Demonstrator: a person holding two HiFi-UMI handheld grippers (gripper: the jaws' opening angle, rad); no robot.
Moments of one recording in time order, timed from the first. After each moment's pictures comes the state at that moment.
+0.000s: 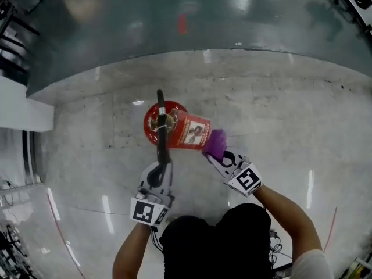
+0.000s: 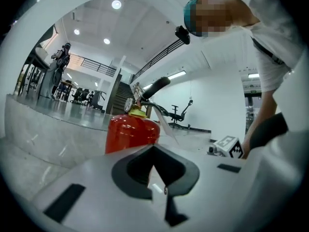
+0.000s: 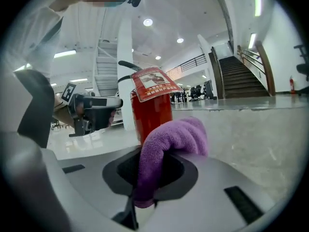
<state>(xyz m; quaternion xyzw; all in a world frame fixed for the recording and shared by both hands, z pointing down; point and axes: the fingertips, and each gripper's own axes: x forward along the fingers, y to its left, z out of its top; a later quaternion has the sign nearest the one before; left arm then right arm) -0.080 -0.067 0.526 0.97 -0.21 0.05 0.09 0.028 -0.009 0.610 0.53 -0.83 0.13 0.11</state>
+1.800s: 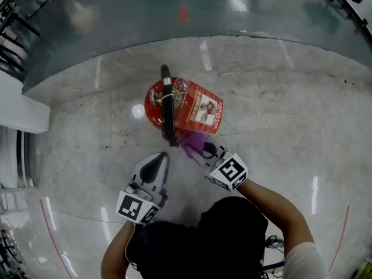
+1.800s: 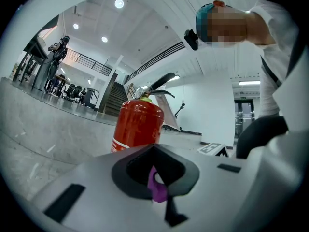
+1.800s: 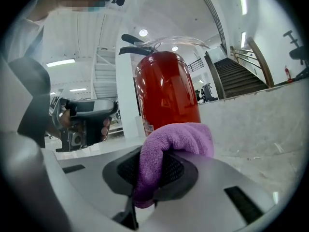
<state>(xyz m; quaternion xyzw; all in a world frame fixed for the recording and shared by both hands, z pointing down) -0.110 -0.070 0.571 0.98 -0.16 0.02 0.10 -0.042 -0.064 0.656 0.54 -0.83 0.13 0.04</state>
